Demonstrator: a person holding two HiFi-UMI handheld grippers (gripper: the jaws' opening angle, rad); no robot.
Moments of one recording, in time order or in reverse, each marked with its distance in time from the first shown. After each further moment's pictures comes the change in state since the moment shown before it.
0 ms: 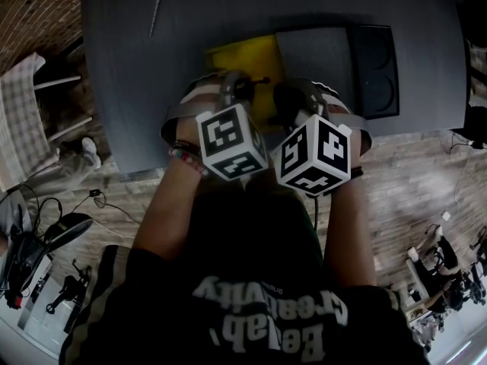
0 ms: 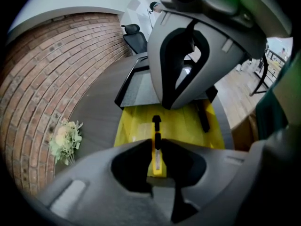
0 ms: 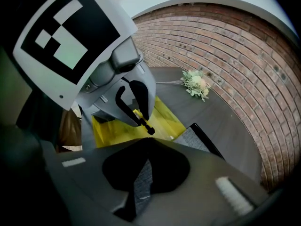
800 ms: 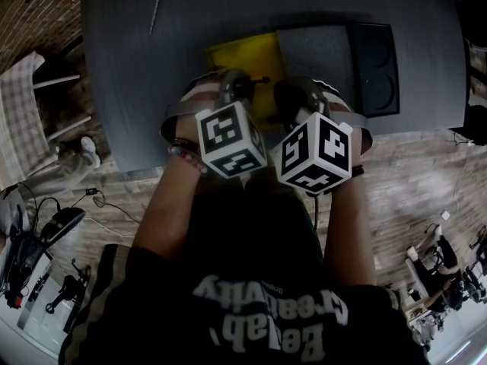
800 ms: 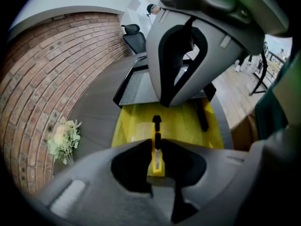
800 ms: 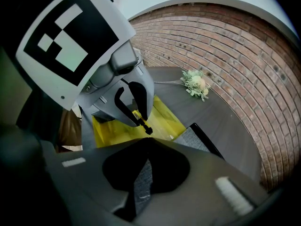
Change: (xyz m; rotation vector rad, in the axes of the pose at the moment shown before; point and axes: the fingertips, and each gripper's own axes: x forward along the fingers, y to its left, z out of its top) left arm 0.002 0.000 -0.006 0.001 -0.010 -0.003; right arm 0.003 0.001 0.003 0.000 0.006 -0.005
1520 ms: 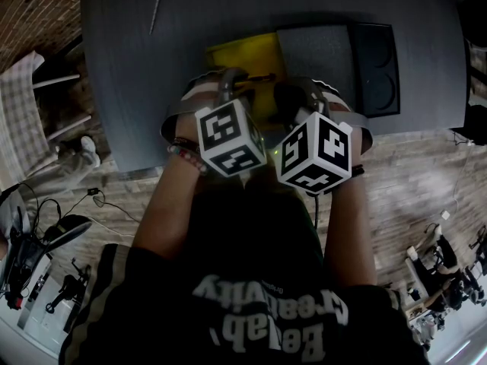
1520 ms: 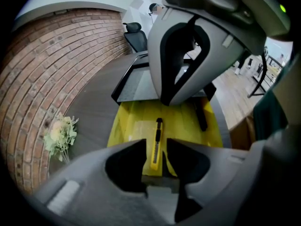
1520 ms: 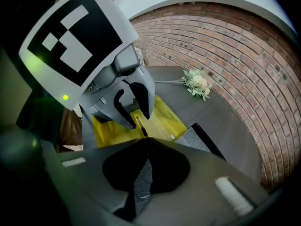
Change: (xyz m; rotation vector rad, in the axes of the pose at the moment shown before) left arm 0.003 -0.004 -0.003 -0.028 0.004 -0.035; right arm 0.001 0.002 0.000 -0.004 0.005 0.010
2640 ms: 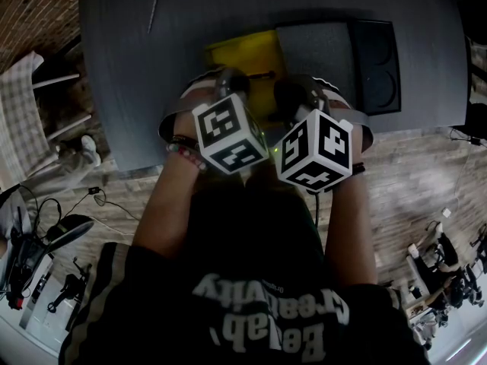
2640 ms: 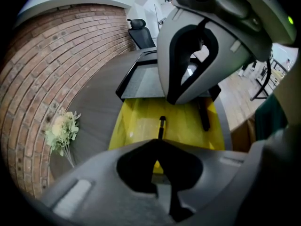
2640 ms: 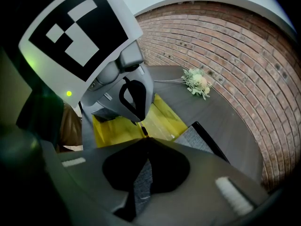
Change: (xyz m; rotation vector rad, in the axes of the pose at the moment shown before) left arm 0.001 0.005 -0.005 -0.046 0.033 0.008; right arm 0.004 0.000 -0.002 0.010 0.002 0.005
